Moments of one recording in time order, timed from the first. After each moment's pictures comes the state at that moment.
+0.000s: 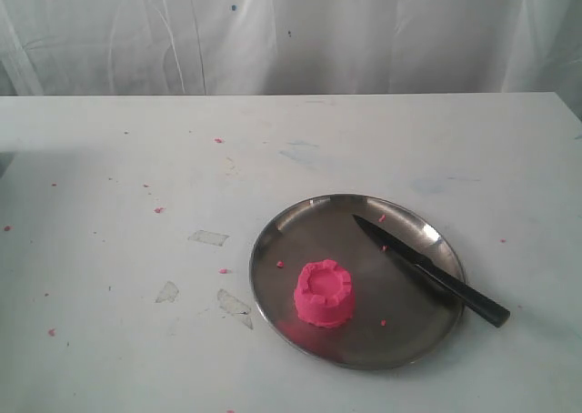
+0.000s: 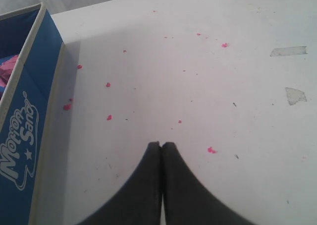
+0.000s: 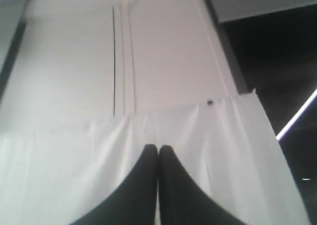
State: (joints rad) left arm 0.03 0.01 0.03 -0.02 0.39 0.18; right arm -0.04 0.08 -0.30 -0.08 -0.60 0.30
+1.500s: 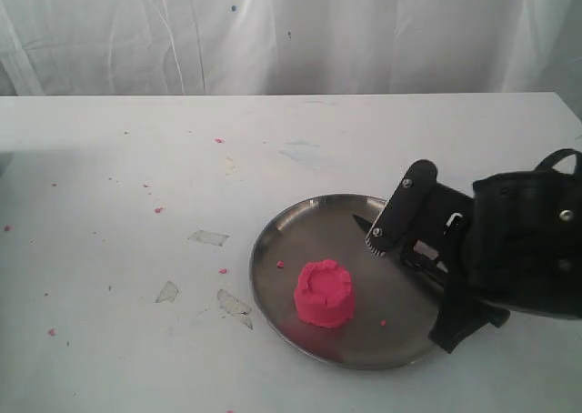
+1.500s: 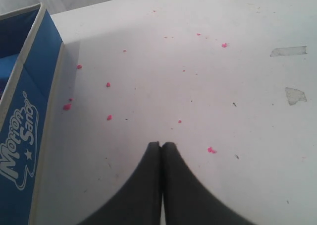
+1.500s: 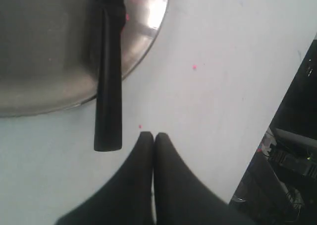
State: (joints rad) left arm 0.03 0.01 0.03 -0.02 0.39 0.18; right arm 0.81 1.42 -0.73 -0.87 0.93 0.51
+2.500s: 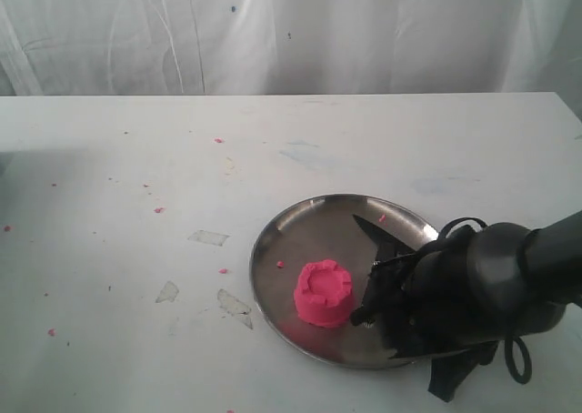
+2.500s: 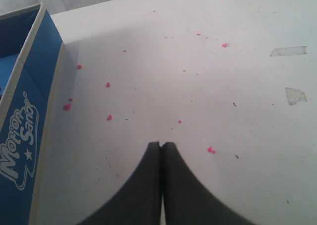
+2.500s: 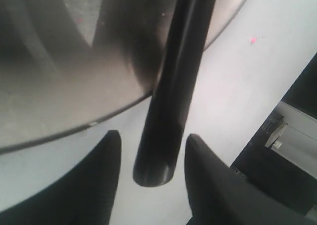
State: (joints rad) left arm 0.03 0.01 0.03 -0.02 0.39 0.18; right arm 0.83 1.83 -0.73 -1.00 0.97 0.65
